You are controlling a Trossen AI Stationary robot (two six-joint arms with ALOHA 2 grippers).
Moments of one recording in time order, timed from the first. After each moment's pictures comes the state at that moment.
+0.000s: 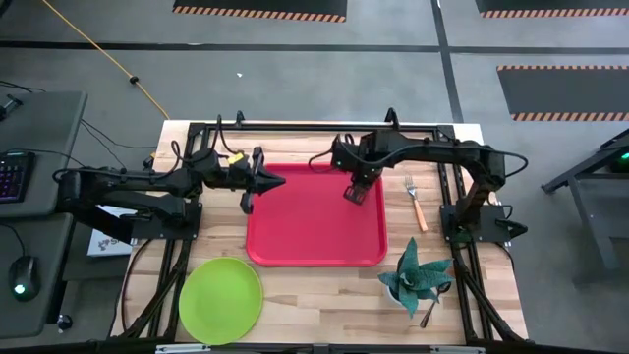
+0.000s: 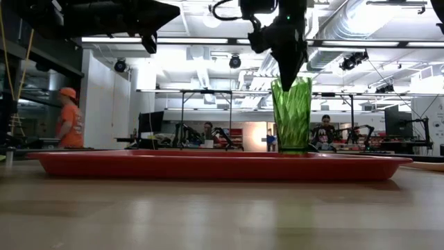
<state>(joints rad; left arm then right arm) 0.23 1.00 0.43 0.67 0.30 -0.18 -0.18 1.77 1.62 -1.29 0.11 0.28</state>
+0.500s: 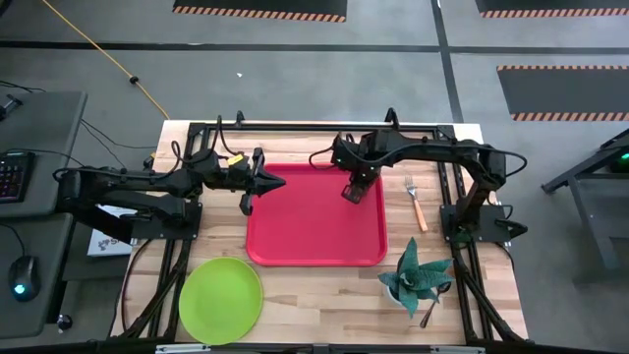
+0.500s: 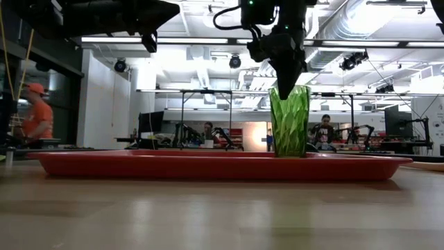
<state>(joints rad) 0.22 1.00 0.43 0.68 0.30 -0.18 -0.22 1.76 1.55 -1.19 0.05 0.29</state>
